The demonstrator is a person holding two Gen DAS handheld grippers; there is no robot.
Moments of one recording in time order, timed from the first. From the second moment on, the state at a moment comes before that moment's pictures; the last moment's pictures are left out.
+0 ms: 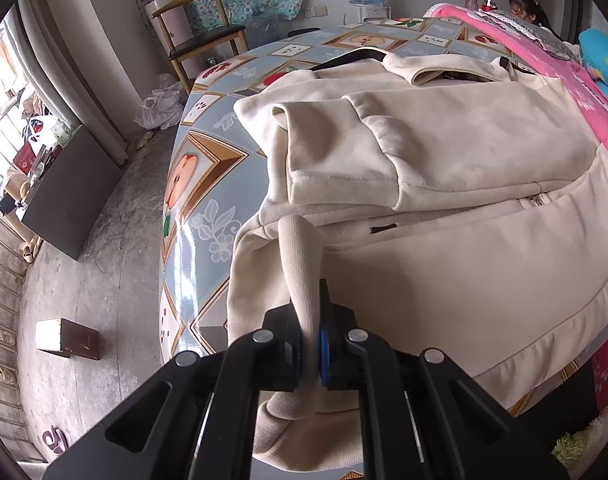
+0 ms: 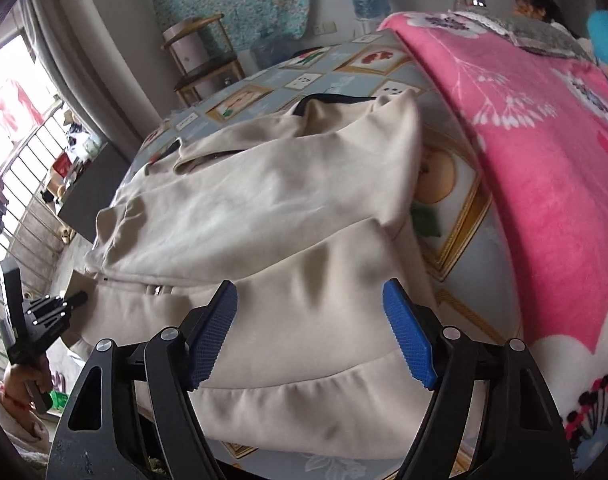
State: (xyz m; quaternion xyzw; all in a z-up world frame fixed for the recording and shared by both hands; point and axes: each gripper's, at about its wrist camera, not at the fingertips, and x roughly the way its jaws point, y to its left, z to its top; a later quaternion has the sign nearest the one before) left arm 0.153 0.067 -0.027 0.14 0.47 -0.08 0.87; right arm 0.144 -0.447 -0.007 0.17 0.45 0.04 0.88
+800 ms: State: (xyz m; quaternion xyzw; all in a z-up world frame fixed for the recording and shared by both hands) left arm 0.154 0.066 -0.030 0.14 0.48 -0.07 0.86; right arm 0.194 -0.504 -0.049 0.32 0.47 0.15 0.81
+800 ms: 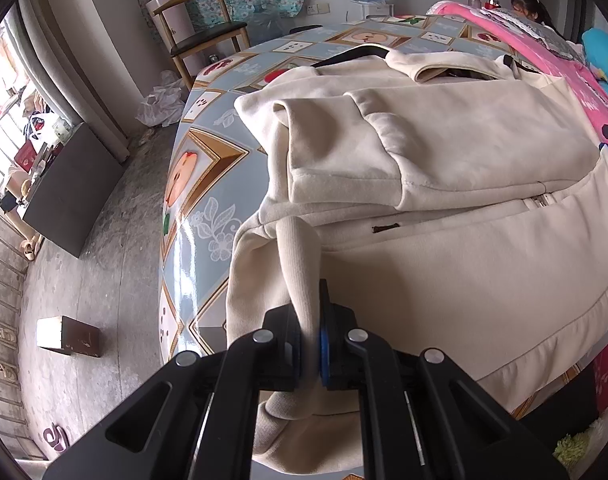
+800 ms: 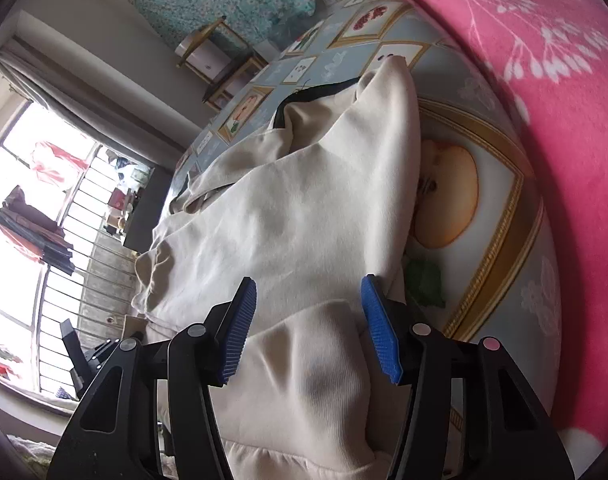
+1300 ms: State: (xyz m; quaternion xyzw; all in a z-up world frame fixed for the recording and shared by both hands) left arm 0.154 0.067 -0.030 0.13 0.48 -0.07 0.87; right arm 0.183 -0.490 -0.041 0.28 0.50 0.20 0.79
